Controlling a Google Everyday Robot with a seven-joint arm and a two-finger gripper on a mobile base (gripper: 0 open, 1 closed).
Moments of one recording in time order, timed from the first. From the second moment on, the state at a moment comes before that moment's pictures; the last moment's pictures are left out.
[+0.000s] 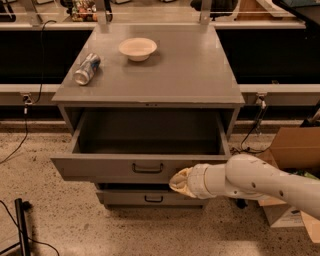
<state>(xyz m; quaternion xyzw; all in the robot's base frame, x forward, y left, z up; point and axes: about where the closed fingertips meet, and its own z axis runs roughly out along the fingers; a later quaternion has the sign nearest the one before) 0.500 -0.057 0.604 -0.61 0.69 0.13 0.38</state>
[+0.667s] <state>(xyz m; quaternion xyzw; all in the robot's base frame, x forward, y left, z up) 0.502 -0.053 0.604 -0.62 0.68 0.14 0.38</state>
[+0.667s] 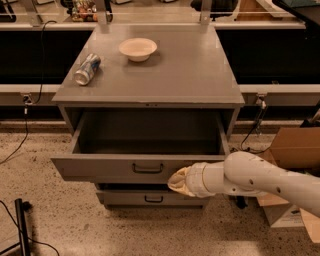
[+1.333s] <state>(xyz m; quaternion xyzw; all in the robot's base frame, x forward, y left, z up) 0.545 -0.049 0.602 -0.65 0.62 0.14 0.42</state>
